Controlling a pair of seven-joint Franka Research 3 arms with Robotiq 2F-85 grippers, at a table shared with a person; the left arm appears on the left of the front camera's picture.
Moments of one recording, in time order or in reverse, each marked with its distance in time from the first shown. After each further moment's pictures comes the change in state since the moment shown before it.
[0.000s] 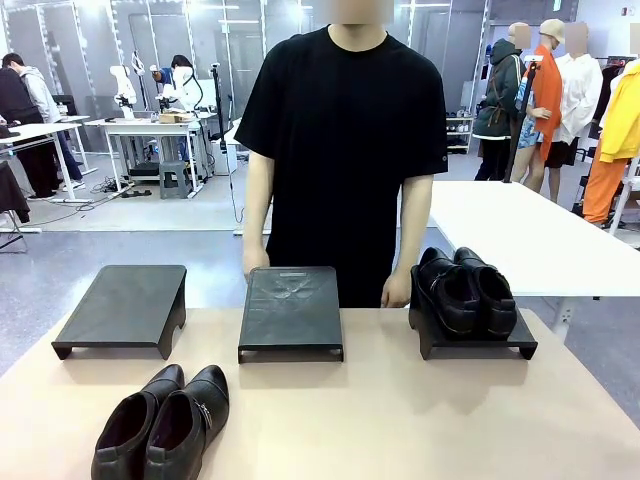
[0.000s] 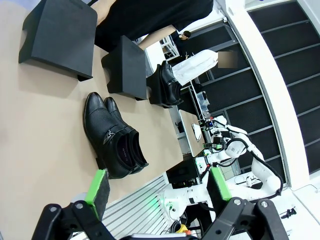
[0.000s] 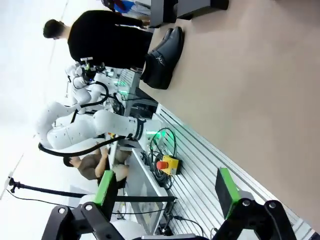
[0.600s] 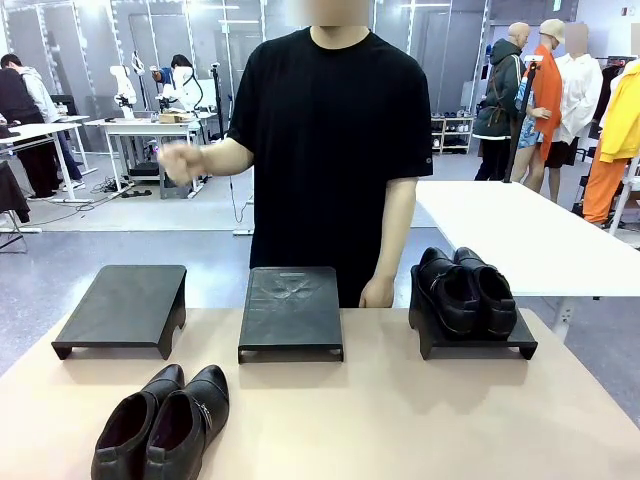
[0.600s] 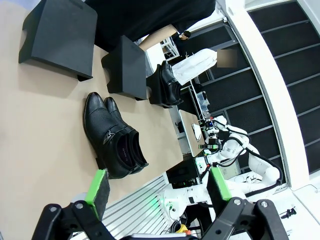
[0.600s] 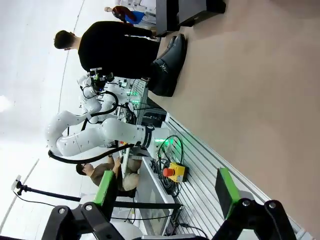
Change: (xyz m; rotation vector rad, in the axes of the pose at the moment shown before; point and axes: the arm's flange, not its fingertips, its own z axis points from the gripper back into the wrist) left arm 0.000 0.000 0.000 0.000 0.000 0.000; right arm -0.008 -0.031 0.001 0.059 -0.046 -0.035
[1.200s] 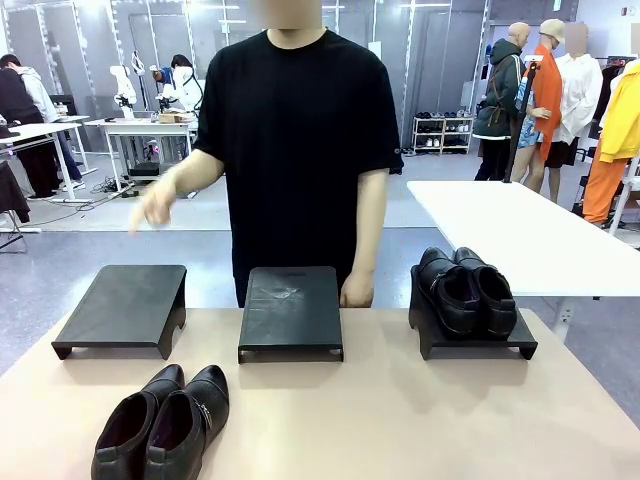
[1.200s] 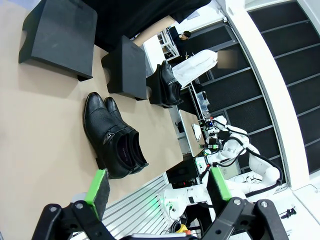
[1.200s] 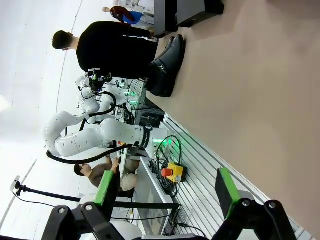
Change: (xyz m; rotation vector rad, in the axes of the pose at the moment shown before) left arm 0.000 0.000 0.000 0.000 0.000 0.000; right arm 0.001 0.002 0.002 -0.010 -0.001 0.004
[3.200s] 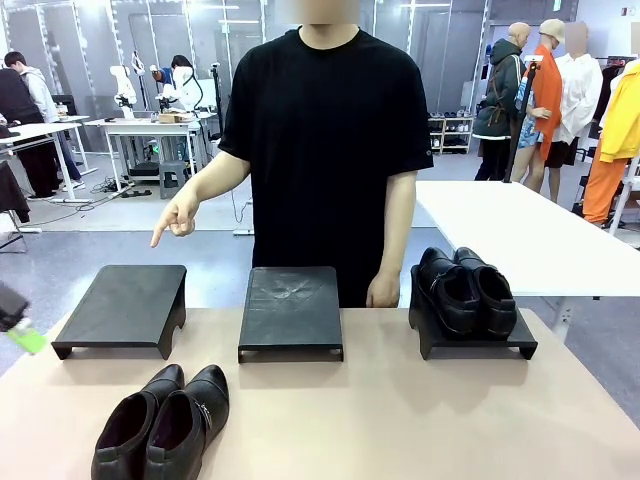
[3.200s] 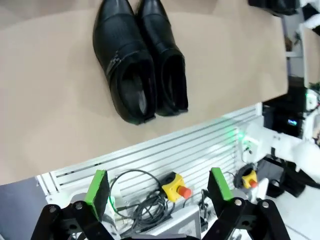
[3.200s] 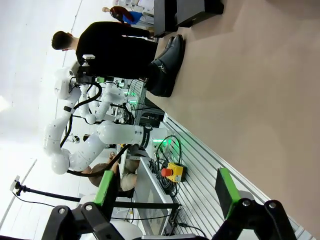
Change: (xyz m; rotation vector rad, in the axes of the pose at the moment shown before) left arm -0.024 -0.153 -0.257 0.680 0.589 -0.071; right arm 0.000 0.001 0.001 -0.002 -0.001 -0.001
